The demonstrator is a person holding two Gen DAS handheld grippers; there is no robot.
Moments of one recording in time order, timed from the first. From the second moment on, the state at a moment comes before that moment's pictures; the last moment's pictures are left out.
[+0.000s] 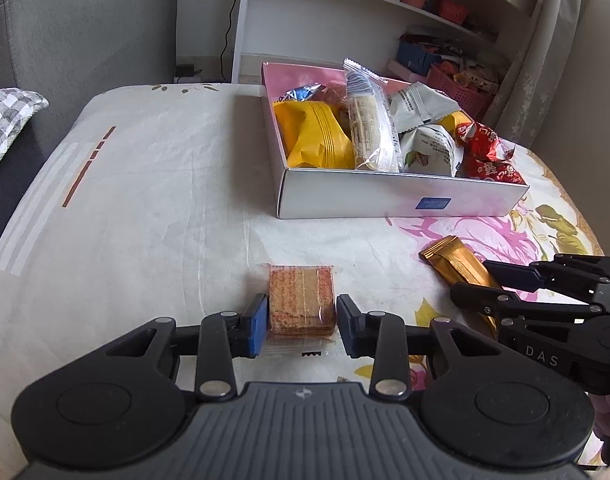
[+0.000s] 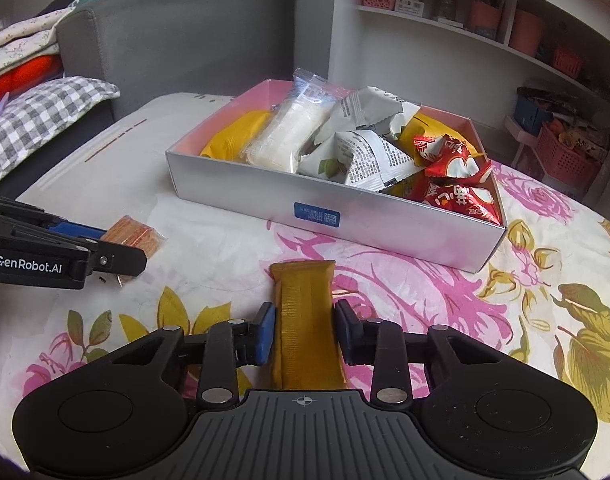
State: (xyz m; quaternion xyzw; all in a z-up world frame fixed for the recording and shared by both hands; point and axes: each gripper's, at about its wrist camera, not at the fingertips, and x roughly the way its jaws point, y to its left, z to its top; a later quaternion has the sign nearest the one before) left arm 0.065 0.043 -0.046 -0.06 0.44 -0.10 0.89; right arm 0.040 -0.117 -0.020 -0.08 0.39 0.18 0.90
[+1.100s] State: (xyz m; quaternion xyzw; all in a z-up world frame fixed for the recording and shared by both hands) left arm 0.091 0.045 0.008 -0.15 0.38 -0.12 0.90; right arm 0.065 -0.166 0.056 0.13 0.38 0.14 0.90
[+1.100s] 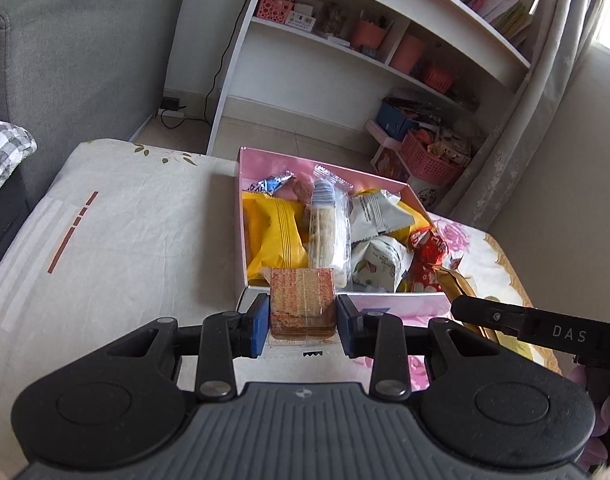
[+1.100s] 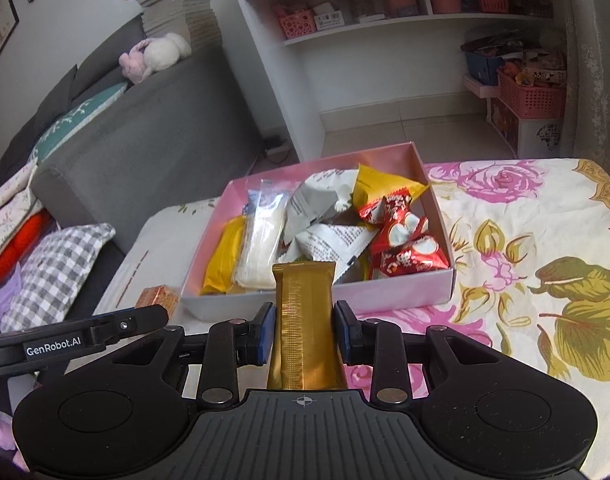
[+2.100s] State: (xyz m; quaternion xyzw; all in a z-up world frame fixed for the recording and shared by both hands) left arm 0.139 0.024 -0.026 -0.12 0.37 -0.06 0.92; right arm 0.139 -0.177 0.020 0.16 0.30 0.09 0.94
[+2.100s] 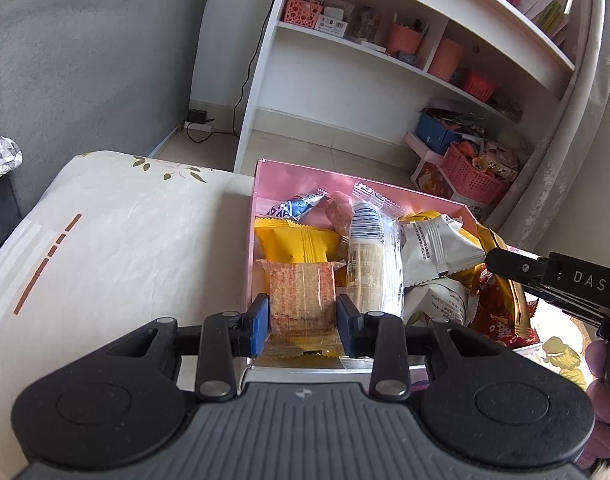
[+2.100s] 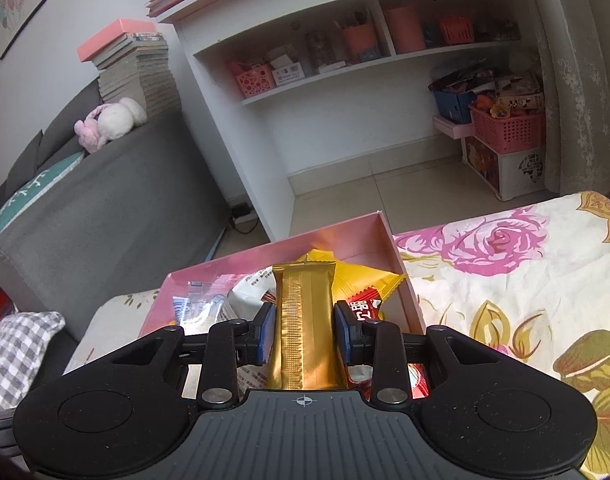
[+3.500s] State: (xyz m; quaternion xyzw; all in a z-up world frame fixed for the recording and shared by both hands) left arm 0.048 -0.016 0.022 -0.01 0.45 0.02 0.89; right arm 0.025 -0.198 0.084 0.11 0.37 0.06 0.92
